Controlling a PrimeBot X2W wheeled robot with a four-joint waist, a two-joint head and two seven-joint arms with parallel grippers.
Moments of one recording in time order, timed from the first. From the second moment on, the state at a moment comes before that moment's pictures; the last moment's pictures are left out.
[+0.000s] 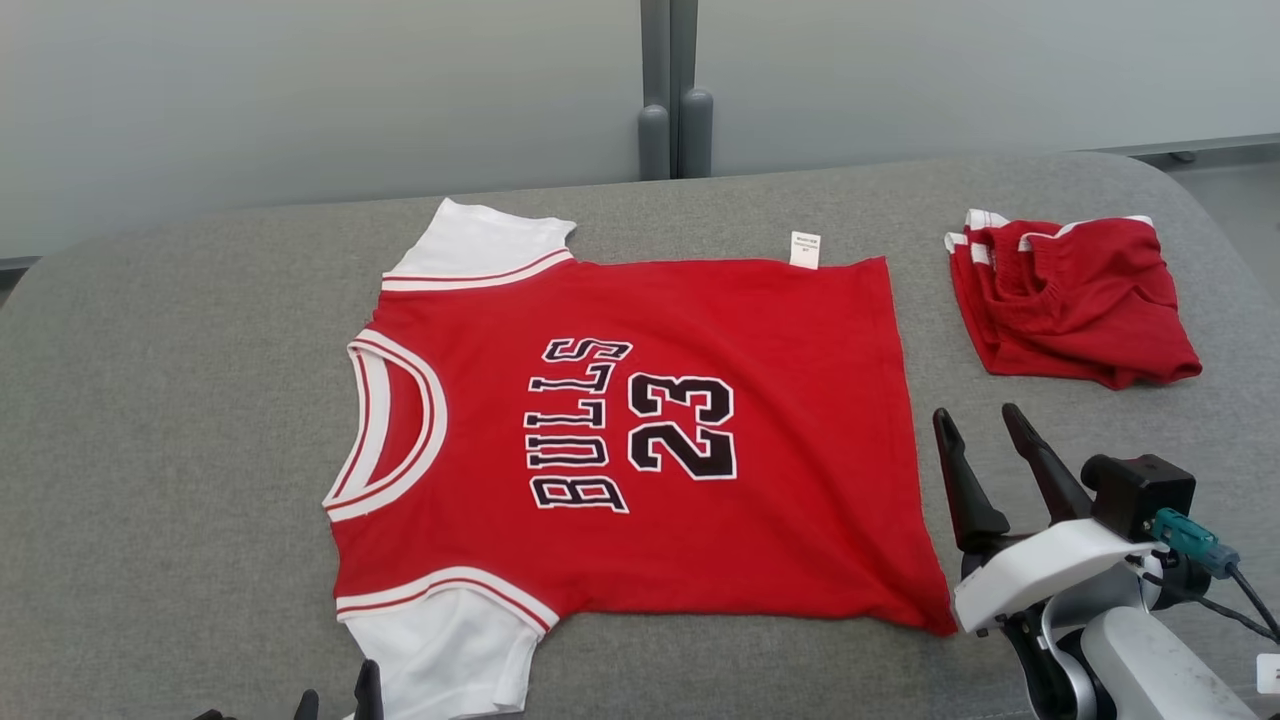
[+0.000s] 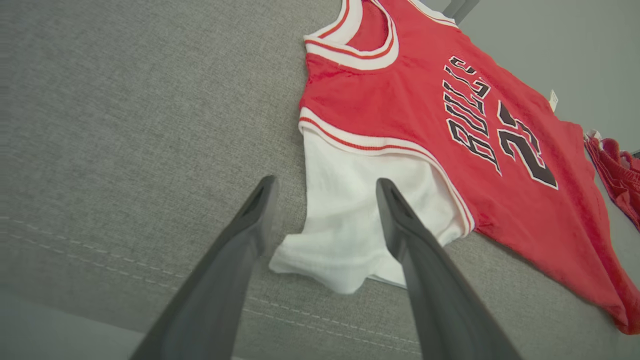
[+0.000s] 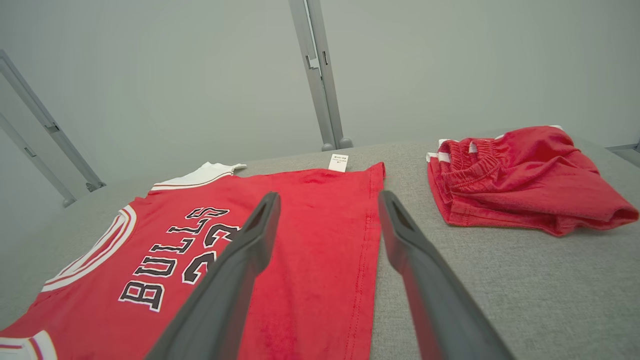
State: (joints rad) left arm 0.27 0.05 -0.14 0.09 -0.69 0.12 -0.03; right arm -0.05 -0.27 0.42 0.17 0.54 -0.13 -0.25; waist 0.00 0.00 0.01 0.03
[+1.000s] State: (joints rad) left arm 0.30 0.05 -0.12 0.12 -0.88 0.05 0.04; right arm -0.06 -0.27 0.41 0.17 0.54 -0.13 -0.25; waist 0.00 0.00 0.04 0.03
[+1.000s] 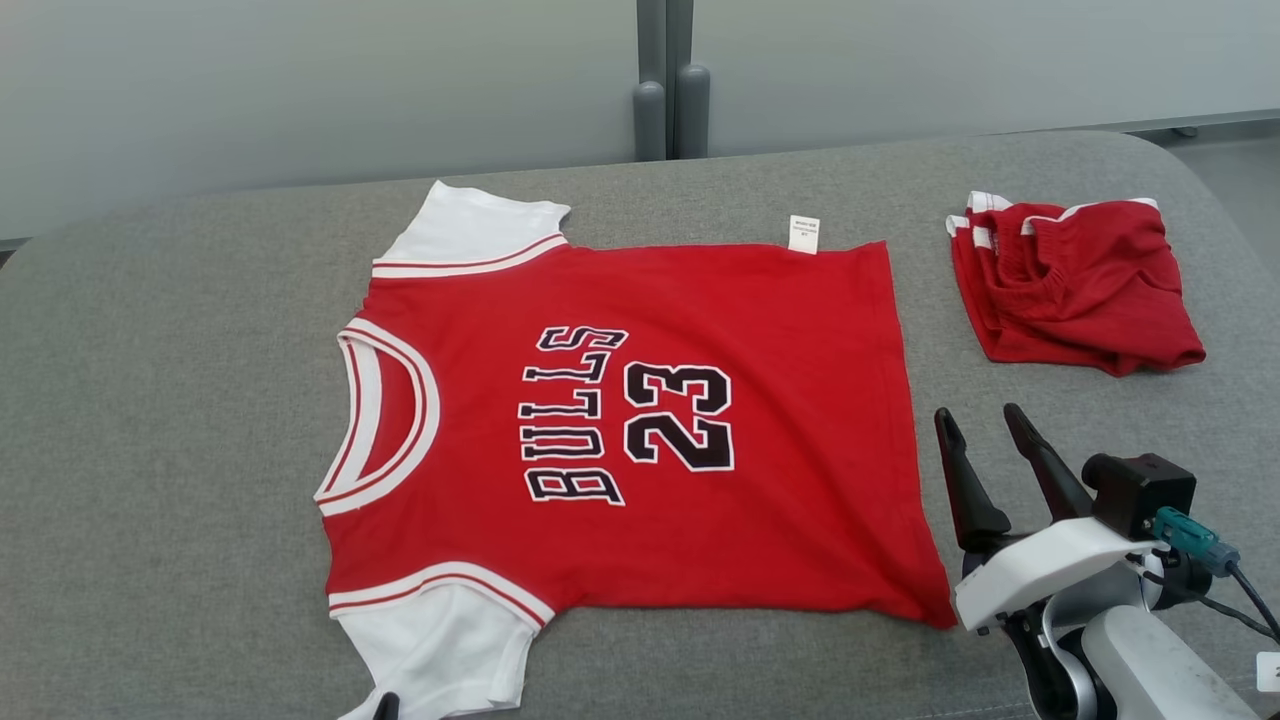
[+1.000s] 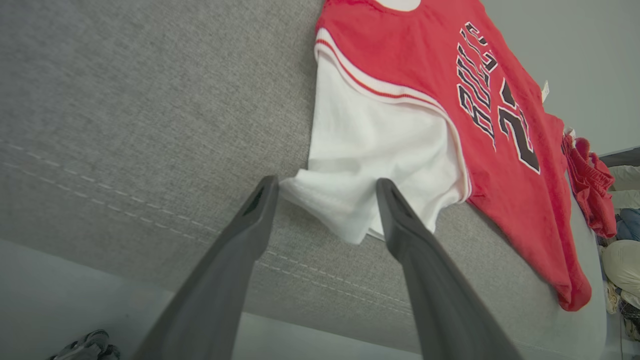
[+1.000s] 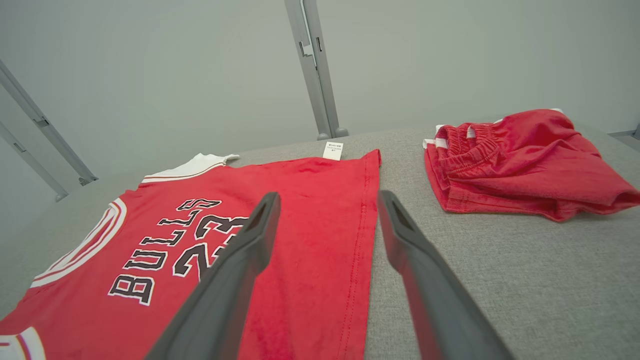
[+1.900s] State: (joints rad) left arm 0.26 0.05 -0.14 0.08 -0.88 -0.01 -0.03; right arm 0.02 -0.26 0.43 0.23 0.61 -0.10 -0.19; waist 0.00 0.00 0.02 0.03
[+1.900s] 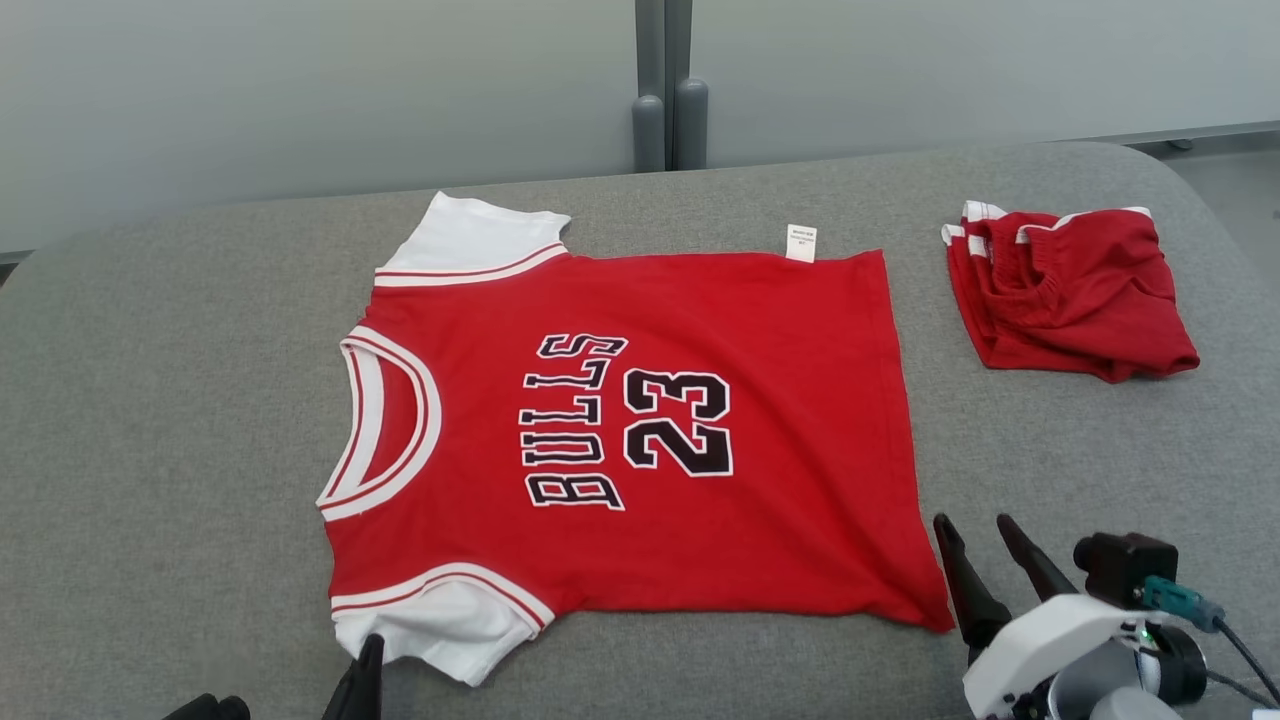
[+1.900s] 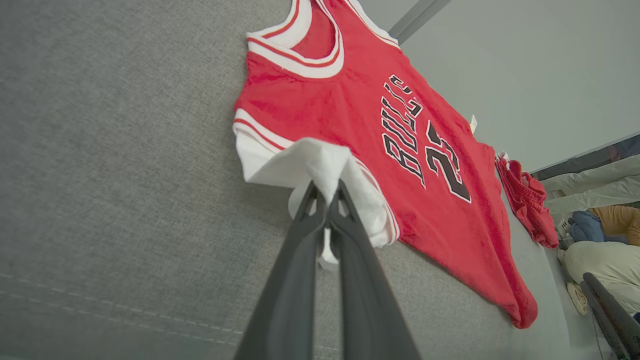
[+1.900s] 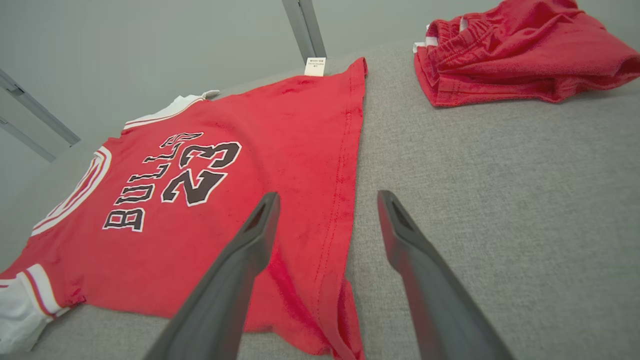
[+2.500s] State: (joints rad) left arm 0.23 0.05 -0.21 -0.05 -0.85 -0.03 -0.05; right arm 0.10 -0.20 0.43 0.34 0.72 -0.04 -0.15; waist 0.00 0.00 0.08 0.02
